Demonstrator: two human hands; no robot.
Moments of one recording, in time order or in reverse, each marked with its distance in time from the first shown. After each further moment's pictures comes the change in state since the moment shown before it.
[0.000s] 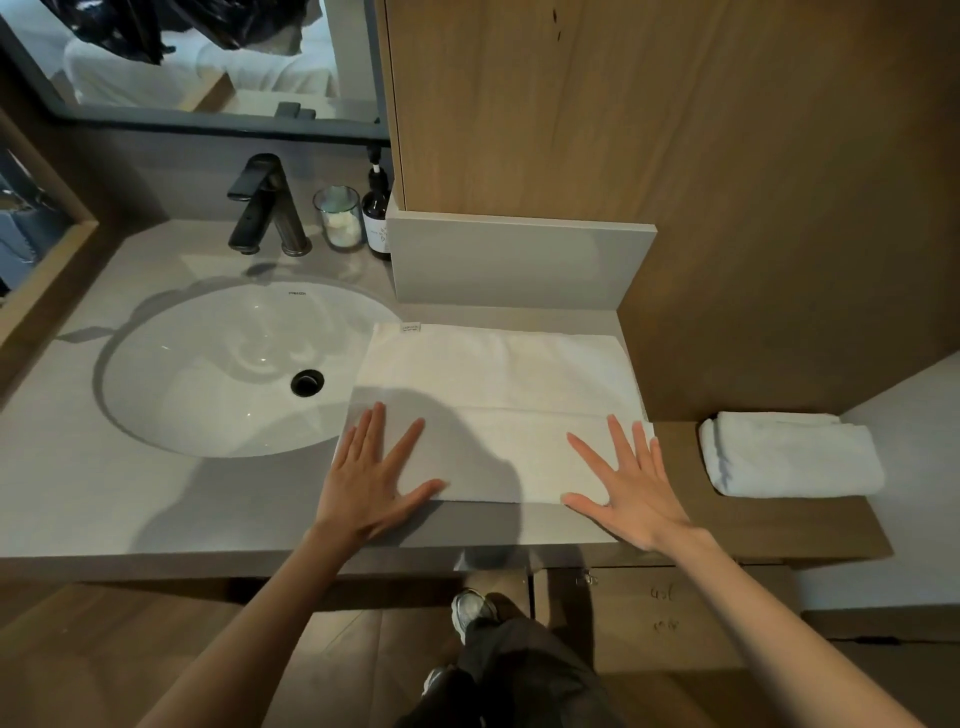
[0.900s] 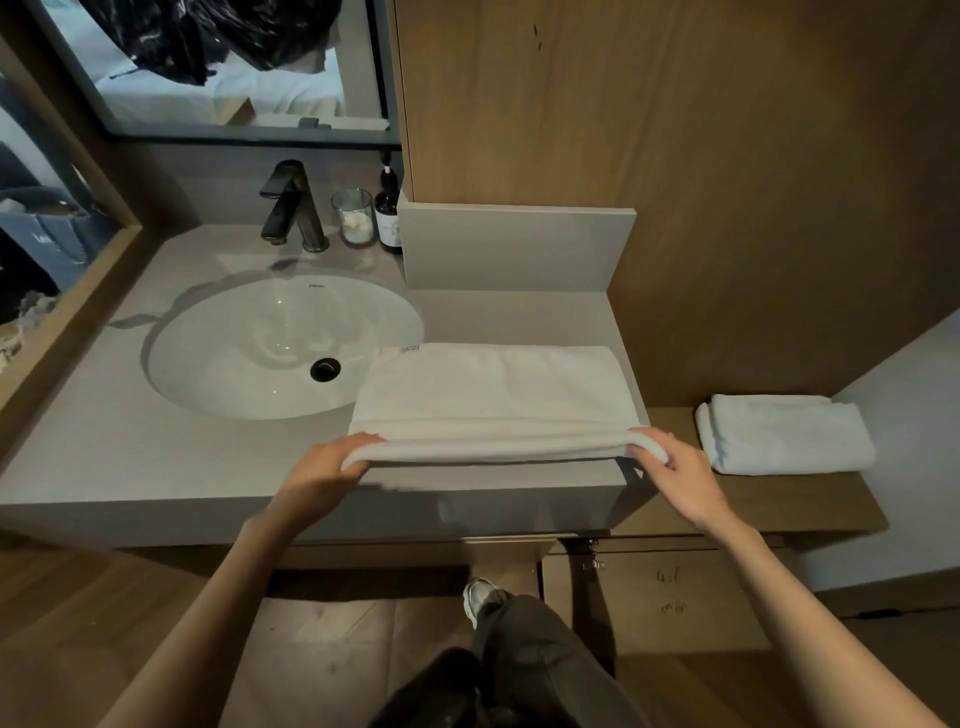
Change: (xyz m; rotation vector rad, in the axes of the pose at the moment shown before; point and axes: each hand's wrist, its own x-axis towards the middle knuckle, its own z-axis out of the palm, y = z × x) left_hand -0.074 -0.030 -0.054 -0.477 -0.004 -0.003; right_hand -0.076 0.010 -0.008 0.768 0.321 0.104
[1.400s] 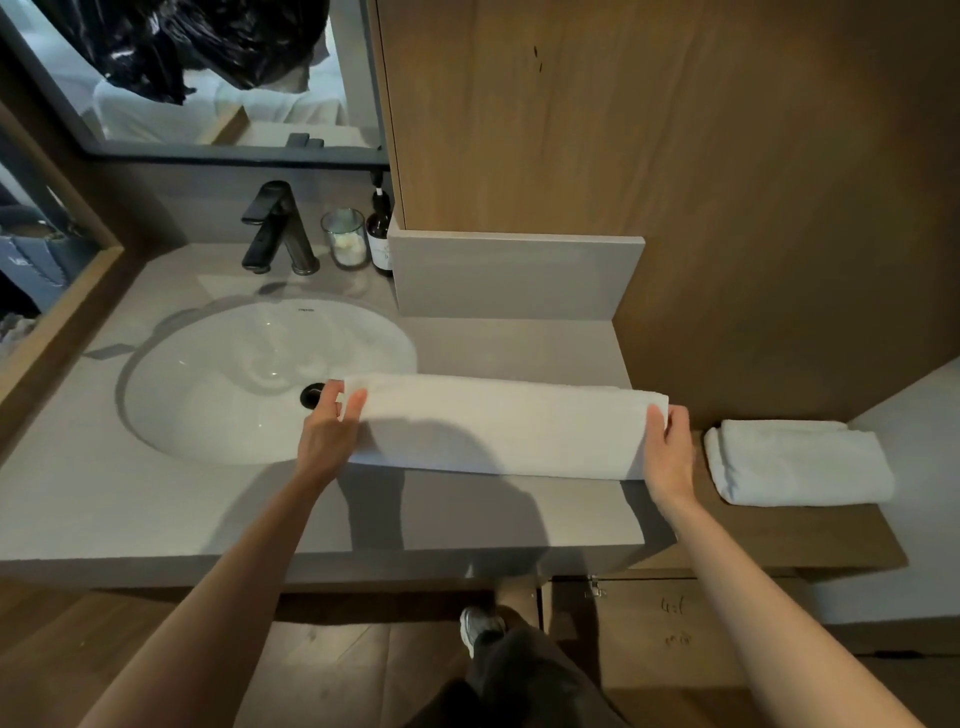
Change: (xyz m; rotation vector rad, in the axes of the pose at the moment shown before) left_hand 0.114 -0.003 0.003 -0.325 0.323 -0.422; right_hand 0.090 -0.022 0.014 0.323 0.371 0.242
